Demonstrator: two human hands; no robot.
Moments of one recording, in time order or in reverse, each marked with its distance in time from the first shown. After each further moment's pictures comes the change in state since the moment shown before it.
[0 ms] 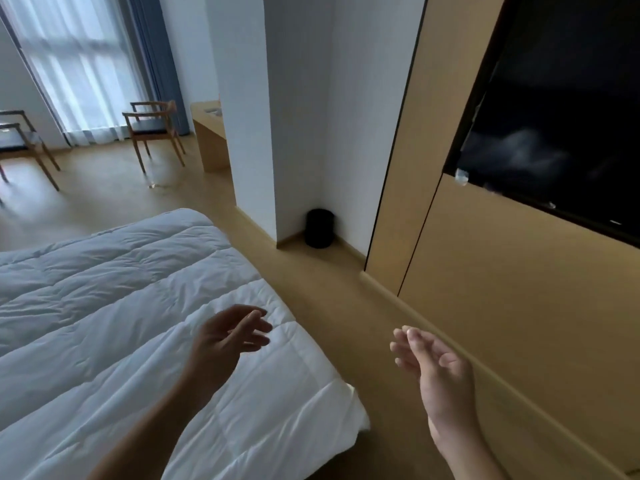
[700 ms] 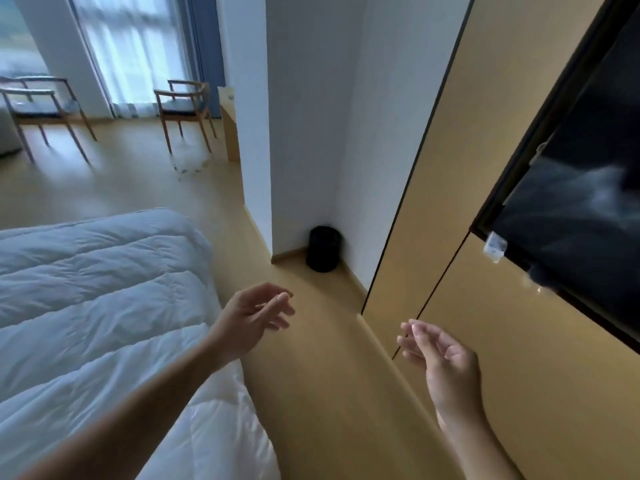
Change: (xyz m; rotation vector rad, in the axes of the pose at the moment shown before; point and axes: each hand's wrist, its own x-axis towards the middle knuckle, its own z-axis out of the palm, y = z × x) left_hand 0.375 -0.018 0.278 0.109 -0.030 0.043; right_hand 0.495 -0.026 -0.045 -0.114 -0.221 -0.014
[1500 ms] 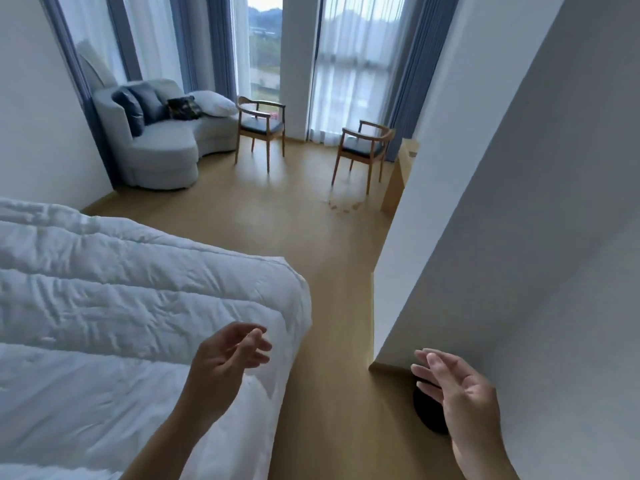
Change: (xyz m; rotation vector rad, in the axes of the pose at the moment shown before) left_hand 0.342 -0.067 -0.263 -0.061 0.928 -0.010; right_hand 0.469 -0.001 0.463 -0.061 -0.591 0.020
